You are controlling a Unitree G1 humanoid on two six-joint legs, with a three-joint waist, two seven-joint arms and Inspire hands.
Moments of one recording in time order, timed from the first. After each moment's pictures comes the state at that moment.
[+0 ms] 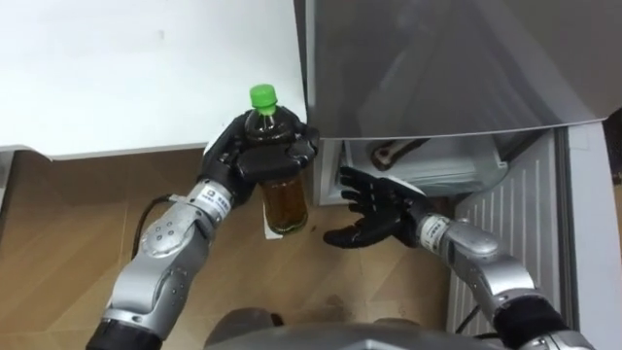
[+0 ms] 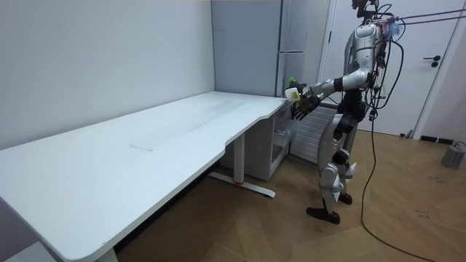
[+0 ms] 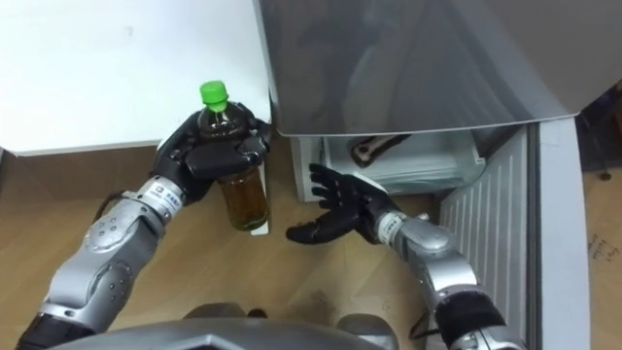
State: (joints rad) left arm 0.14 0.25 -0.25 0.02 -0.41 0.08 -0.17; right arm -0.01 -0.26 0.26 0.52 0.16 0.06 0.53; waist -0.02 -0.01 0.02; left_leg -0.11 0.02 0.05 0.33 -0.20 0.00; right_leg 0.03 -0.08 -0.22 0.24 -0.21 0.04
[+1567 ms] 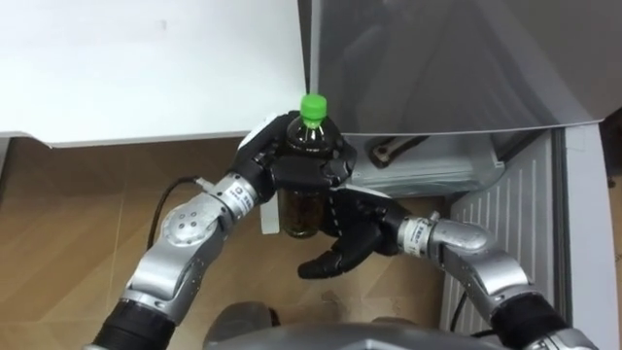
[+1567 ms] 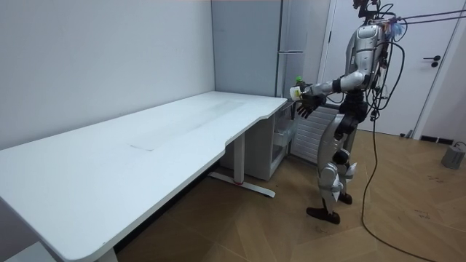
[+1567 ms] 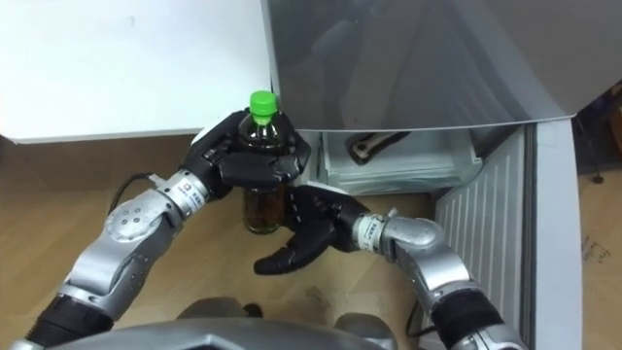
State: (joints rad) left arm 0.06 0.25 -0.36 0.11 -0.34 0.02 -0.30; right arm -0.01 -0.28 0.37 0.44 0.23 0.07 0.74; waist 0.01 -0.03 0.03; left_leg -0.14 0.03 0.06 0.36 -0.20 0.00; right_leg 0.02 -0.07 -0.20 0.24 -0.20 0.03
